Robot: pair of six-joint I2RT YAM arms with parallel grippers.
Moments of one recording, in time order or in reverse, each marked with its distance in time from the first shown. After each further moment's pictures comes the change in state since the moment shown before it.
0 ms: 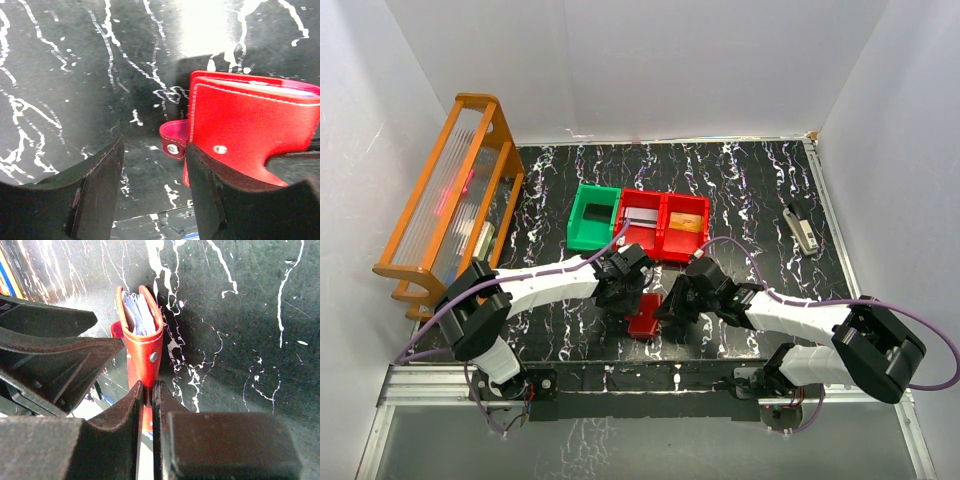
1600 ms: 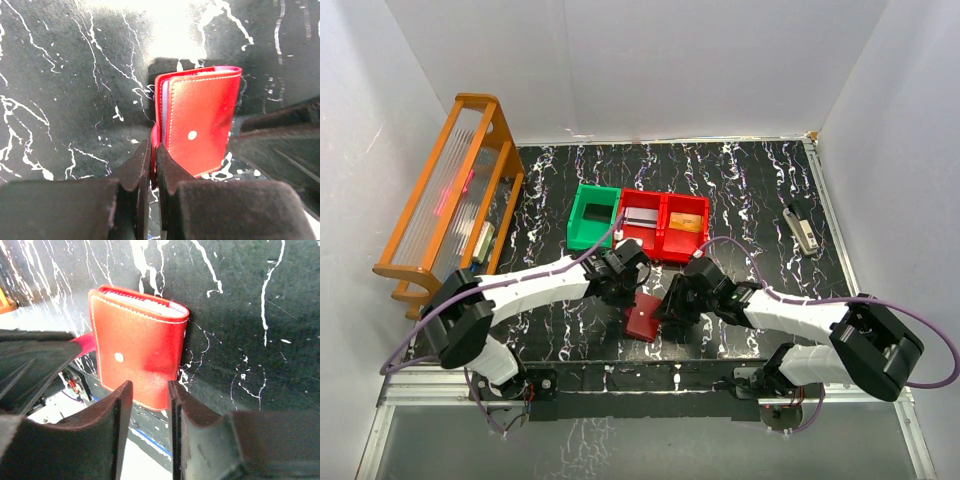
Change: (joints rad) left arm 0.000 -0.050 0.003 0.019 0.020 -0.028; right arm -0.001 0.015 0.006 -0.026 0.007 -0.019
